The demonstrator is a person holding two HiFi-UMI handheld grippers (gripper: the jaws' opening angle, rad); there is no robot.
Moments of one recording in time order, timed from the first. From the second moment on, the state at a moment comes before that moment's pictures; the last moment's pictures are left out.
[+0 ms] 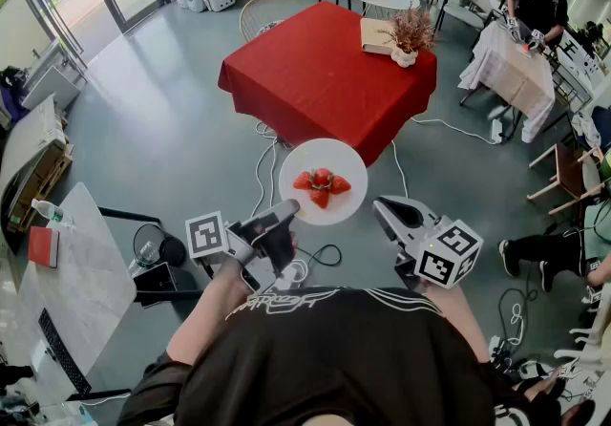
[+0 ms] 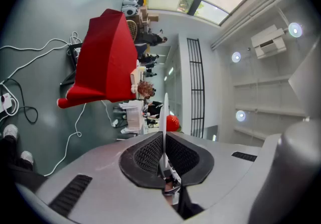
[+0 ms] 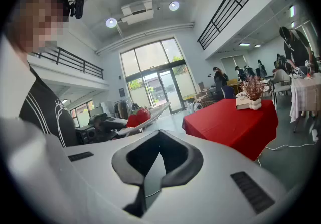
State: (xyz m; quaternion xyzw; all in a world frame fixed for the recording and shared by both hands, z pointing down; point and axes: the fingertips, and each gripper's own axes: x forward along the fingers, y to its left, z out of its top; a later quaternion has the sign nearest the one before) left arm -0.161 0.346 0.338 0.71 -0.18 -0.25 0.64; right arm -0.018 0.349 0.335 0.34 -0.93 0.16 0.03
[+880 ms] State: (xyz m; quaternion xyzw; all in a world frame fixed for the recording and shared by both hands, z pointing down) left arm -0.178 0.321 0.357 0.70 -0.18 -0.24 0.65; right arm -0.031 0.318 0.350 0.35 -0.91 0.21 0.00
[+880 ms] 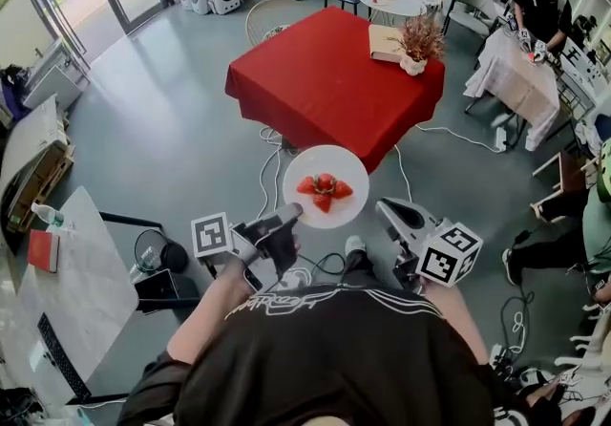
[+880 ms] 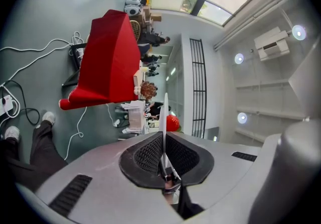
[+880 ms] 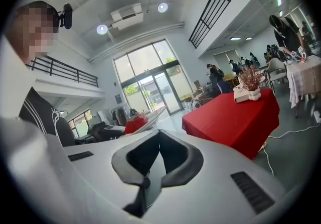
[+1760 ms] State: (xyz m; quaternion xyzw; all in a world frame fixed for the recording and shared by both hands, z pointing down) left arm -0.126 0.122 0.417 0.64 -0.25 -0.25 0.68; right arm 0.022 0.086 0.391 0.30 -0.92 0.26 0.01
